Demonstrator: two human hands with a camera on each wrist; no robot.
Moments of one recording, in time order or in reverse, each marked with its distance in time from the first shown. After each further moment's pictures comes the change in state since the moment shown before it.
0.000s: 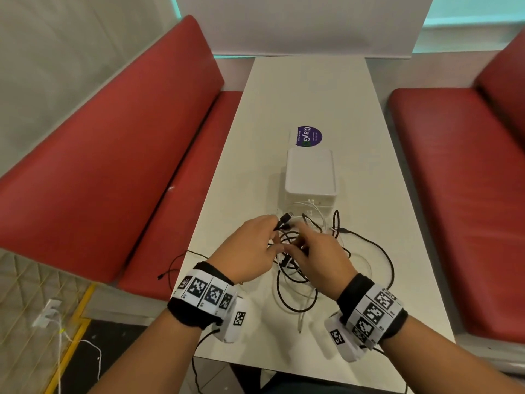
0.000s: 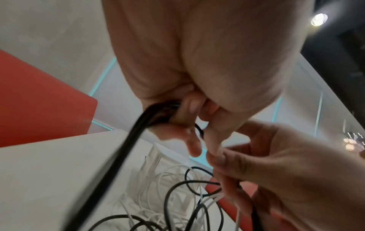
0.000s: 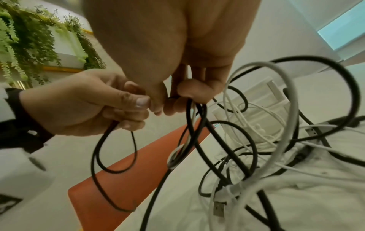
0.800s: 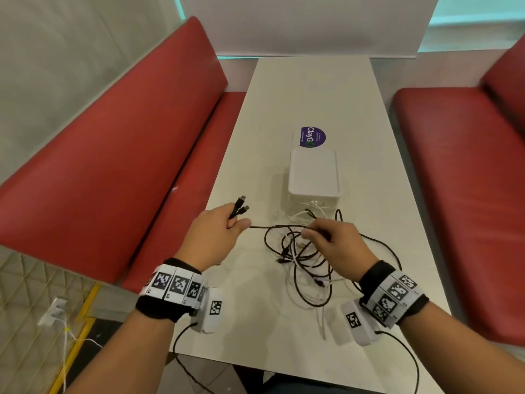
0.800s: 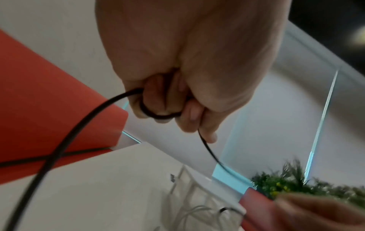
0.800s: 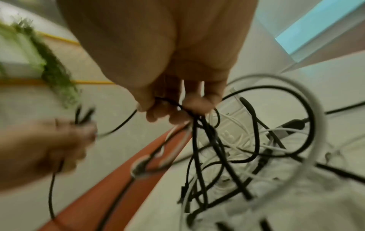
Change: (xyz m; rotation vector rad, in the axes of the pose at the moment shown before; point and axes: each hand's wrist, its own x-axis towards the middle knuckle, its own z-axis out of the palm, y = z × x) left_hand -0.008 -0.042 -0.034 -0.083 0.259 -0.282; right_hand 0.016 0.029 -0.025 0.097 -0.006 0.091
